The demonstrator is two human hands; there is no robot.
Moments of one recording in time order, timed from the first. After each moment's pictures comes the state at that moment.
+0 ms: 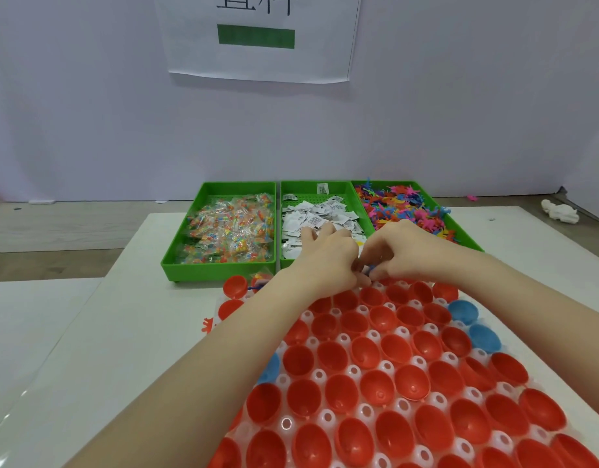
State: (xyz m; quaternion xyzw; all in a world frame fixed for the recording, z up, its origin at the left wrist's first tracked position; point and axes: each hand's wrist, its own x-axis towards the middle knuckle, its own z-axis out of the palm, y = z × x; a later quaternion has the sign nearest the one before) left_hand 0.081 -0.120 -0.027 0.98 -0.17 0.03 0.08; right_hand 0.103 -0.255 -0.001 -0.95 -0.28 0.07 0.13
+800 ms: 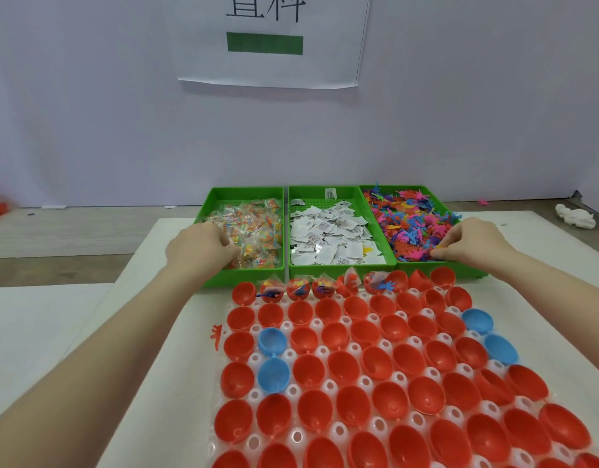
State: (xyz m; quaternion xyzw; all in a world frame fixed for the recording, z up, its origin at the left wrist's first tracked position) left_hand 0.082 0.023 -0.033 0.97 0.18 0.09 0.13; right_hand 0.152 -0.321 -0.023 -0.98 0.01 -0.04 0.20
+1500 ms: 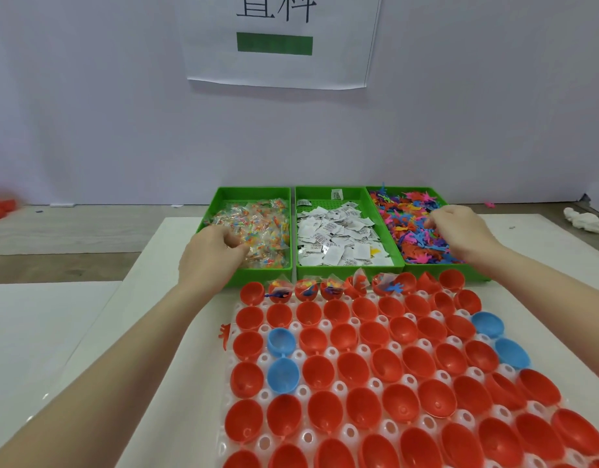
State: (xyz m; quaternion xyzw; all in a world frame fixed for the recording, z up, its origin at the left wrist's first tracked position) left_hand 0.070 0.015 -0.046 0.91 0.16 0.22 0.33; right_hand 0.148 -0.283 -0.011 -0.93 0.01 -0.11 0.35
